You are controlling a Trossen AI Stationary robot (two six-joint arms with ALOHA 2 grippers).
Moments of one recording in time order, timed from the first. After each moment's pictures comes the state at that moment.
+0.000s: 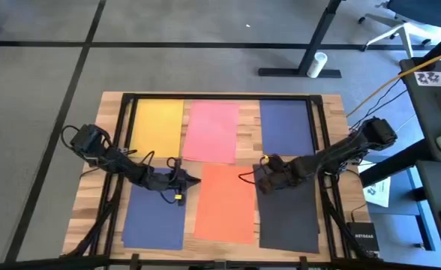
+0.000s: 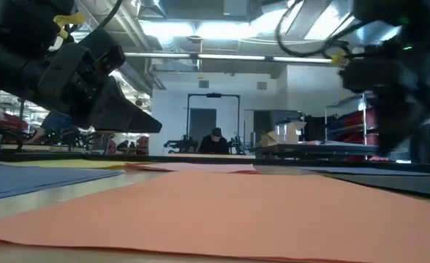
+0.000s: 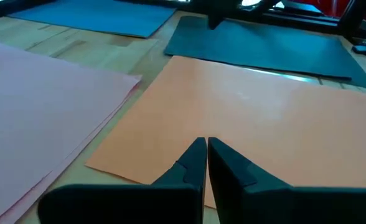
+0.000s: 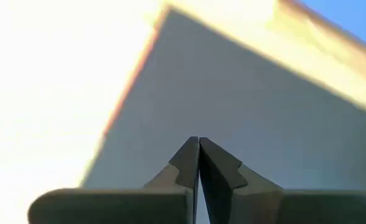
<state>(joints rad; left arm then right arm) -0.42 1.70 0.33 1.02 -0.56 -0.31 0.32 1.44 0.75 -0.64 0.27 1.28</state>
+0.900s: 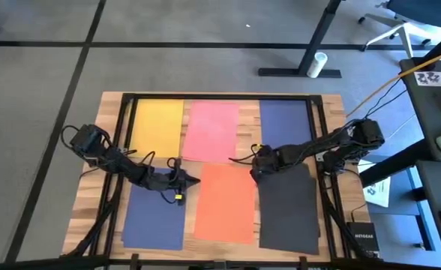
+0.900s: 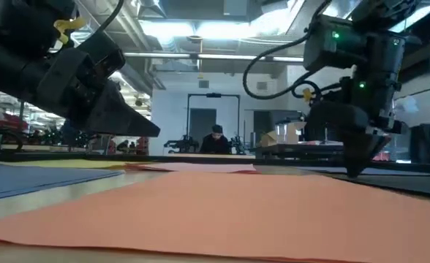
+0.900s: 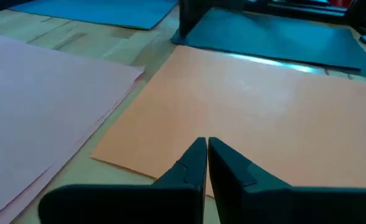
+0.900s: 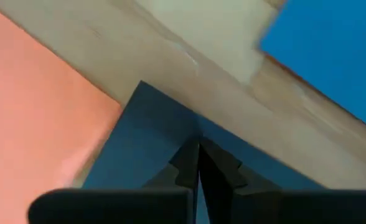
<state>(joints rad) -0.42 1.70 0.33 0.99 -0.56 -0.32 0.12 1.58 0.75 -0.66 0.15 1.12</state>
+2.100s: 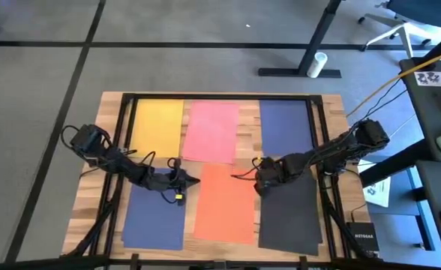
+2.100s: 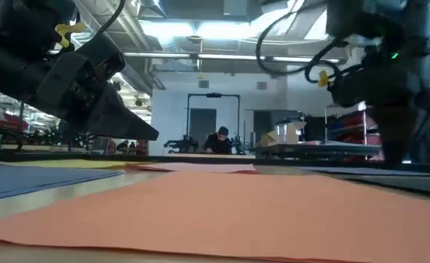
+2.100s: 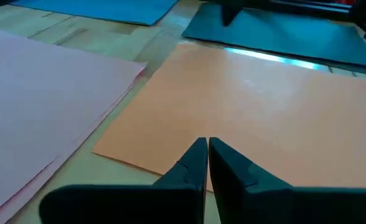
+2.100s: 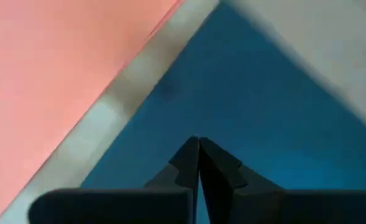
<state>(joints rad) -0.42 1.70 0.33 0.98 -0.56 -0.33 0.37 1.52 0.85 -0.73 0.00 1.22</state>
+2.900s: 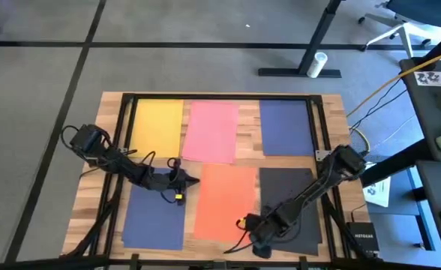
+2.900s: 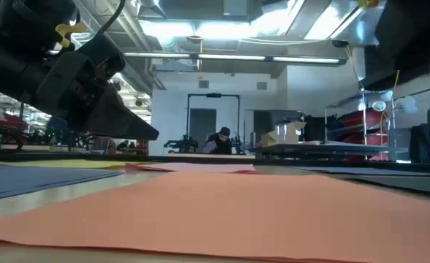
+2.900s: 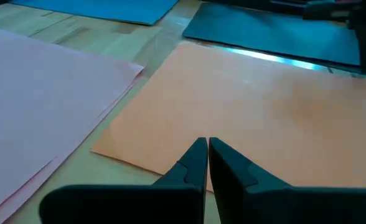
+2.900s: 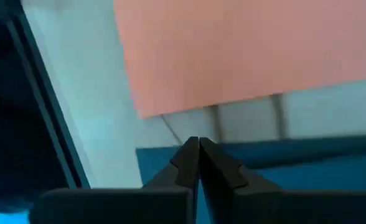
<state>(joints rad) -0.42 1.70 0.33 0.98 -0.56 -0.34 0.70 1.95 1.21 -0.50 -0.11 1.03</state>
